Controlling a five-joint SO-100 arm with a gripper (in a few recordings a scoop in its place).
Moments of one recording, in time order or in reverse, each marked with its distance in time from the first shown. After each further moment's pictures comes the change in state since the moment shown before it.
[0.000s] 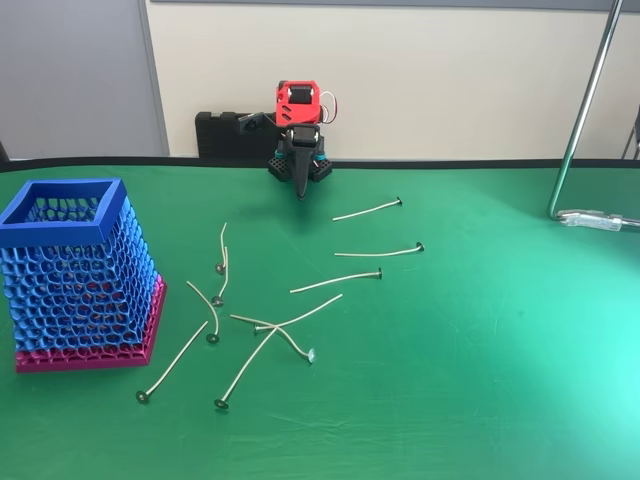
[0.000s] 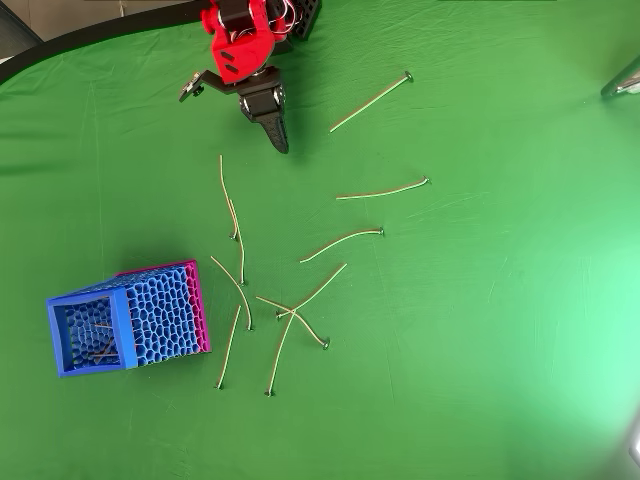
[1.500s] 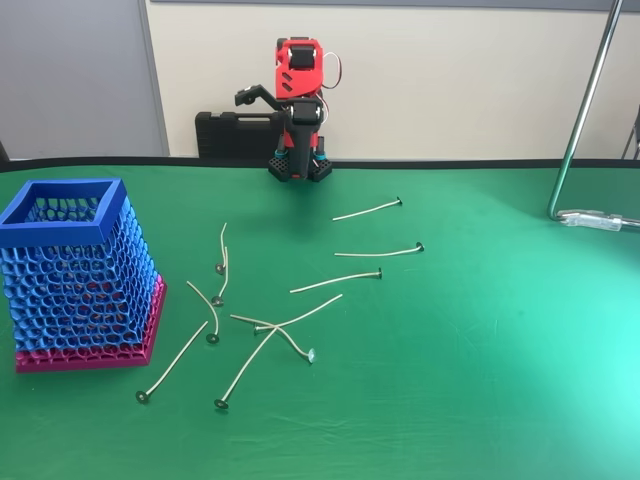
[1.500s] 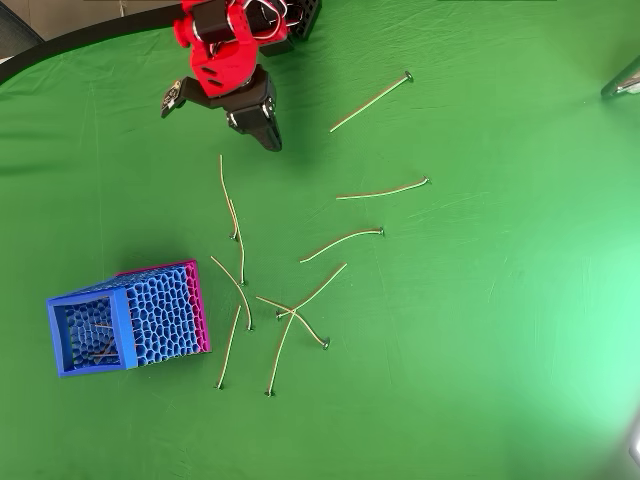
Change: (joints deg) arm 0.2 -44.7 -39.6 11.9 4.0
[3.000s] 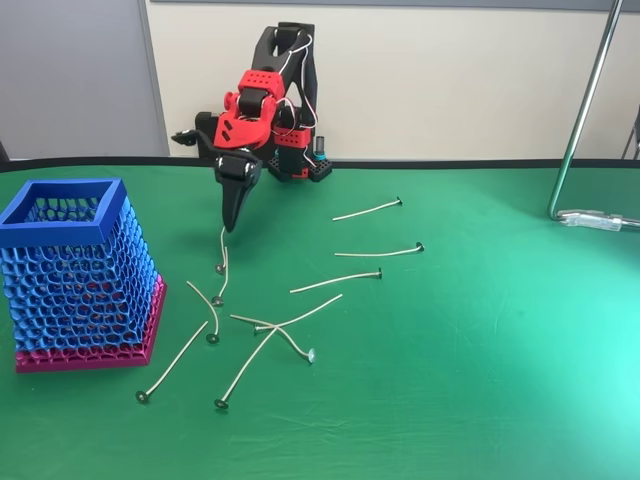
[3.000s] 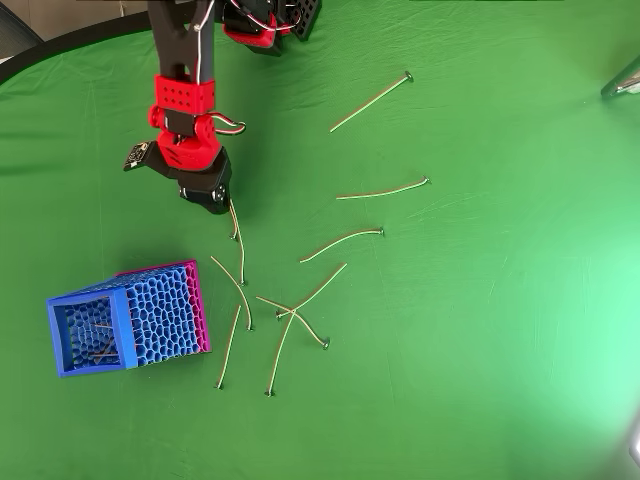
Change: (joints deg) arm 22.5 -47.5 -15.8 -30.6 -5.5
